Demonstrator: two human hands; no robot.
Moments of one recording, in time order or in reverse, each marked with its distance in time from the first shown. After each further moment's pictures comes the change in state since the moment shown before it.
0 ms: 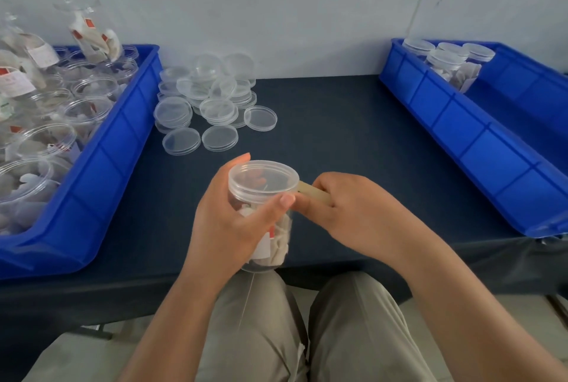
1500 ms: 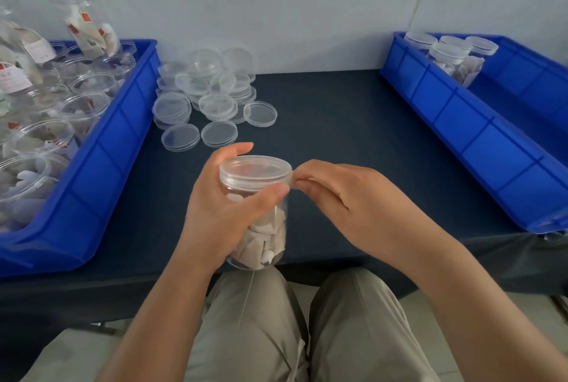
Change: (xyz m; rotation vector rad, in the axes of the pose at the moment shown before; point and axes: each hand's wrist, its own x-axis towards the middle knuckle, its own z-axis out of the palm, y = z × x) left_hand 0.013 -0.005 -0.007 -0.176 -0.036 -0.021; right_hand -0.006 0.013 -0.001 0.057 0.113 -0.288
